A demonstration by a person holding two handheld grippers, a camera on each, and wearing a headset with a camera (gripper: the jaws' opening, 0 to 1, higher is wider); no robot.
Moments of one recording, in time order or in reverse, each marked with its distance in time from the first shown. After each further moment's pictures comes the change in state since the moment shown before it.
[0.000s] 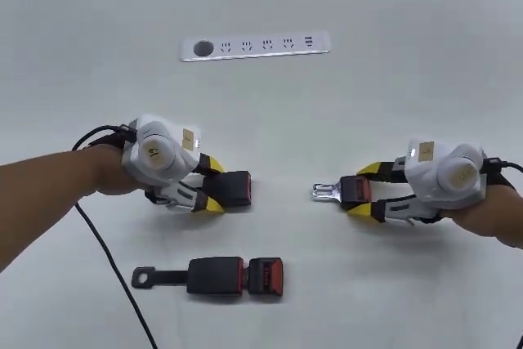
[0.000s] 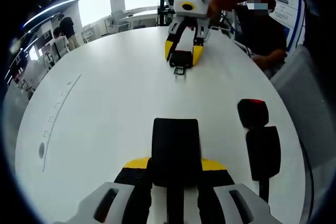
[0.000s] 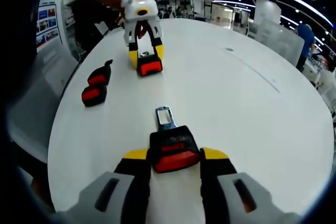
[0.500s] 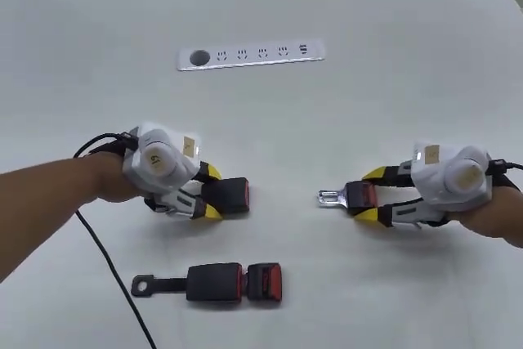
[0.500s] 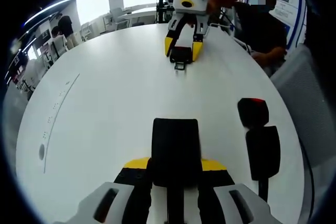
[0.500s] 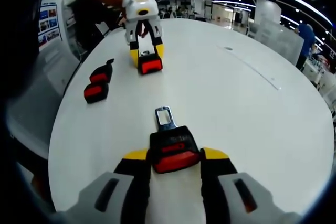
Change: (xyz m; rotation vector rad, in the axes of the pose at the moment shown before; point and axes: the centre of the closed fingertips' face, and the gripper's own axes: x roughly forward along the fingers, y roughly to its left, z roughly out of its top) left arm 0.001 0.002 -0.002 0.007 0.033 -0.005; right arm -0.007 -0.001 0.003 -0.001 0.002 0.009
